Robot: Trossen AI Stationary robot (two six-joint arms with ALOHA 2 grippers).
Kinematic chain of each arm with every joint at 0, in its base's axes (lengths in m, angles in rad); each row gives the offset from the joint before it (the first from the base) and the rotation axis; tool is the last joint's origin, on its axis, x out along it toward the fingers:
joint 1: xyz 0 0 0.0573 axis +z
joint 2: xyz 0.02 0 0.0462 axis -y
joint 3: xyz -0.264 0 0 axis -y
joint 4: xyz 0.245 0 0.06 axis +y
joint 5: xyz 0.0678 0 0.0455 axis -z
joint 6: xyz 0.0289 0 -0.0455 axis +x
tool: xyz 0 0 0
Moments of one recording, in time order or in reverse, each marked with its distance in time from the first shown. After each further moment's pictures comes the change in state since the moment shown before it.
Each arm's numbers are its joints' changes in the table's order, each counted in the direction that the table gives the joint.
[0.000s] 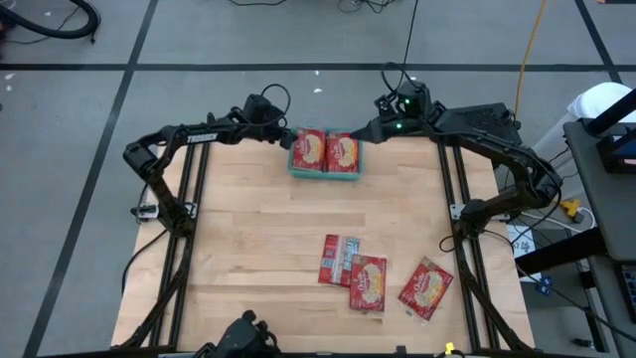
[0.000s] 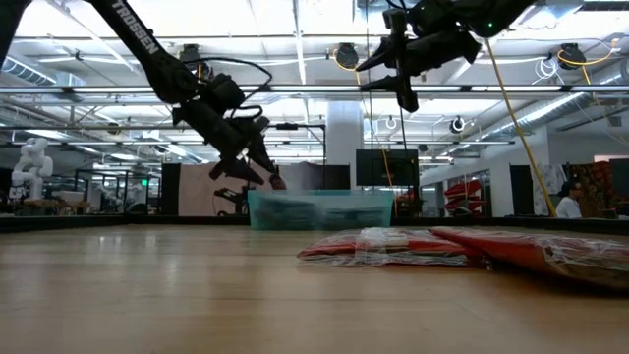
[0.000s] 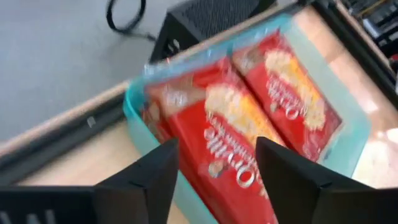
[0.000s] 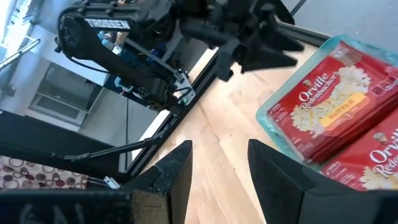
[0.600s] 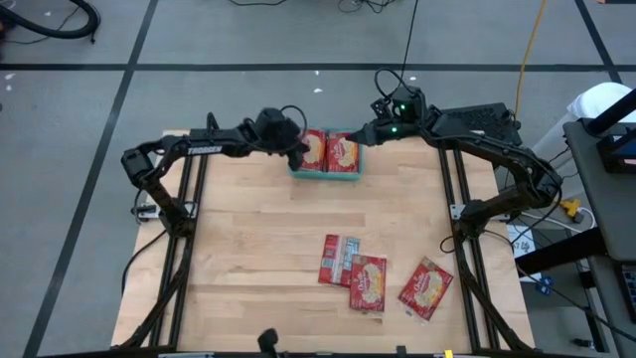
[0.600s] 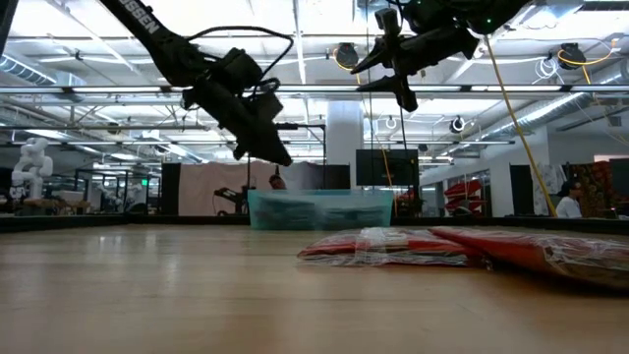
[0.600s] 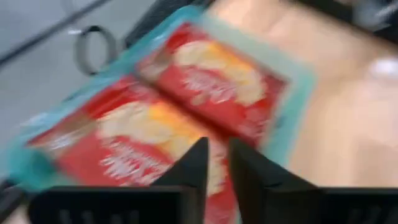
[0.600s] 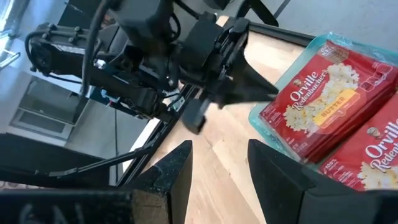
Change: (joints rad) left arm -0.204 0.055 0.000 -0.010 -0.107 0.253; right arm 0.064 0.000 0.000 0.001 0.128 0.057
